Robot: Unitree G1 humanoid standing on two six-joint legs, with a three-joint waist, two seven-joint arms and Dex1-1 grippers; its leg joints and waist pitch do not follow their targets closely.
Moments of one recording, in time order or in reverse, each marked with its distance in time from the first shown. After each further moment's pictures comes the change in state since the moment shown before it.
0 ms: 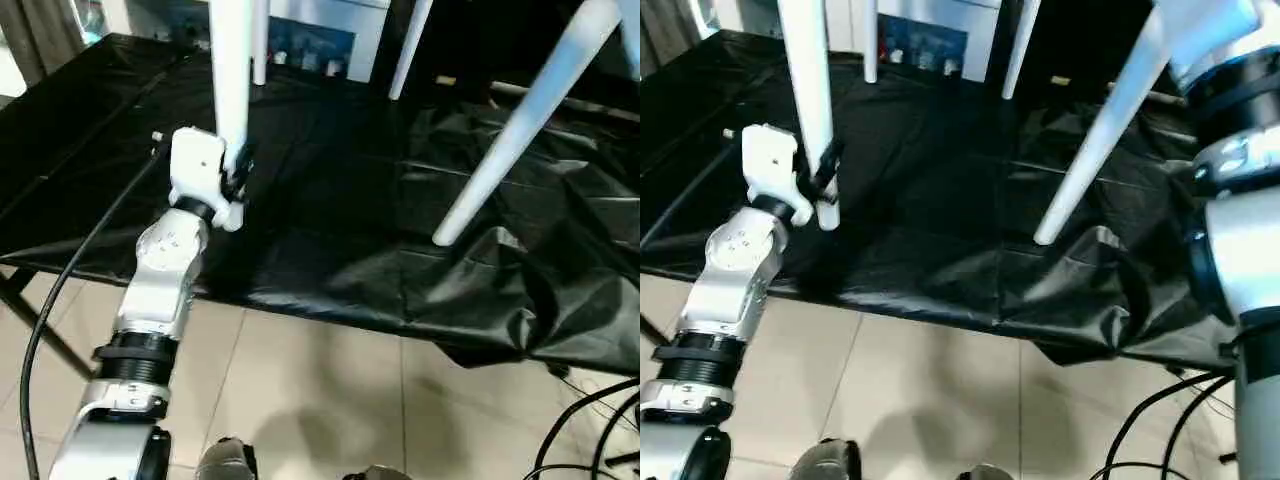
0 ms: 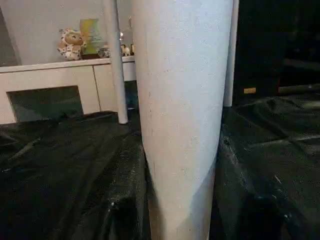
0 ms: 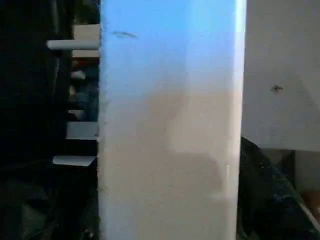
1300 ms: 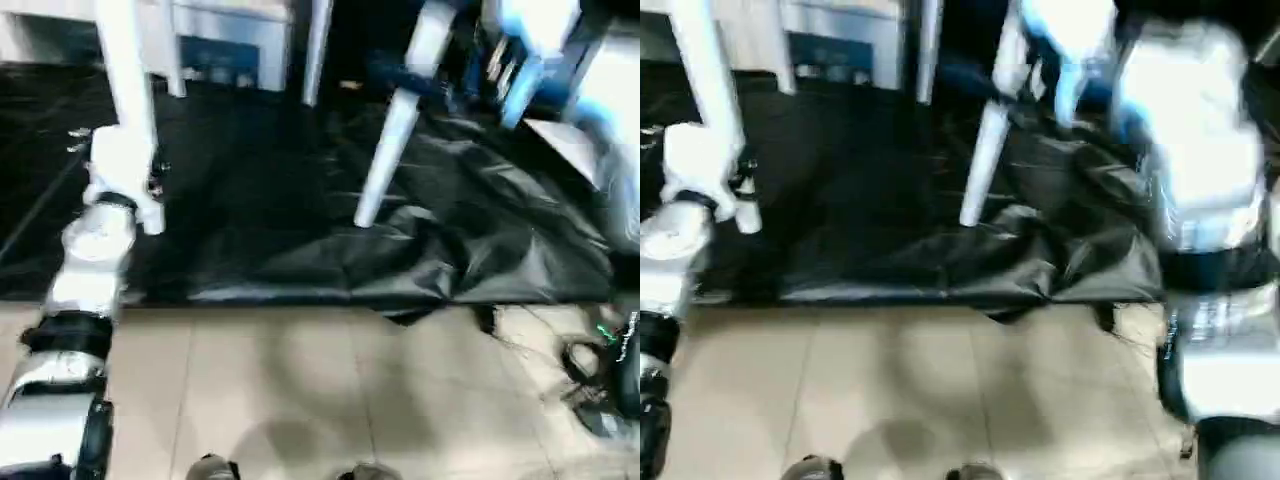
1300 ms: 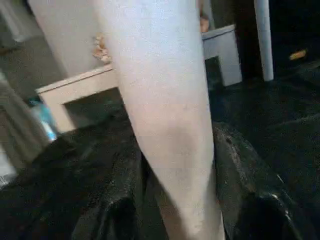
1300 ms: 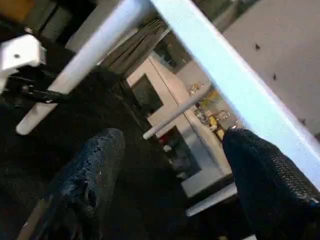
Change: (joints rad) left arm -0.096 0.235 0.002 0.281 0.104 -0.034 0.143; right arm 0.659 0.129 -0.346 -0.820 0.581 0.450 0.133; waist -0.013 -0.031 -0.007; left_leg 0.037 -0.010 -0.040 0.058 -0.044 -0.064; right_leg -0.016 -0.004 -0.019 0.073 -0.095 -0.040
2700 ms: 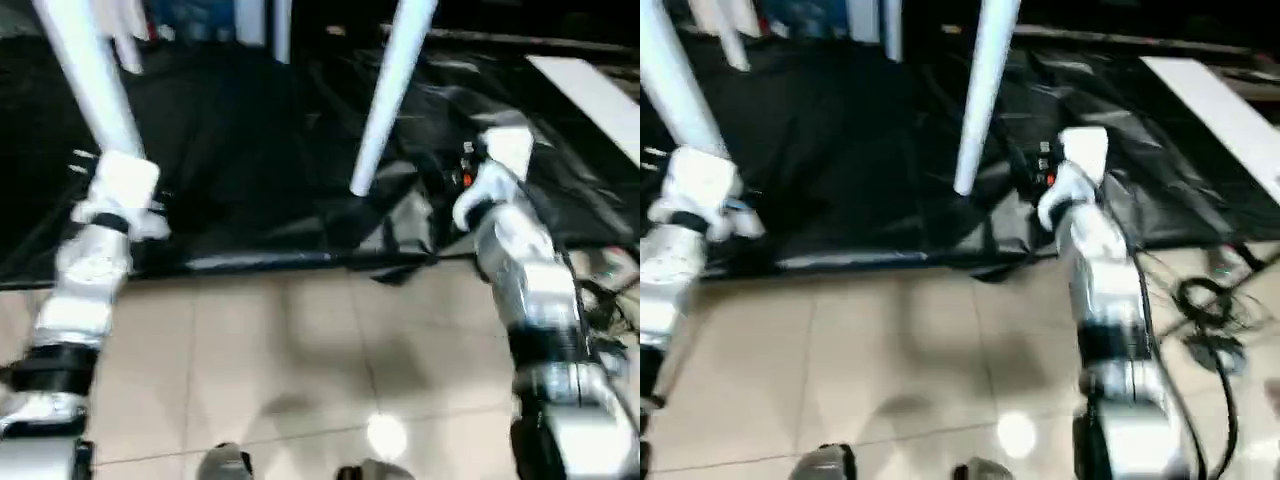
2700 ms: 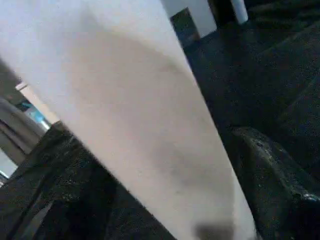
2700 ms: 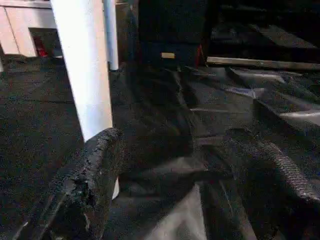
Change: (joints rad) left arm 0.160 0.053 0.020 -0.192 0.083 0.060 0.035; right arm 0.143 0.316 -0.203 0.508 0.007 -0.127 -0.534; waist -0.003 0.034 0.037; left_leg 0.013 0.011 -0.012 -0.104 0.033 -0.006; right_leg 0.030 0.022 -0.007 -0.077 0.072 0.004
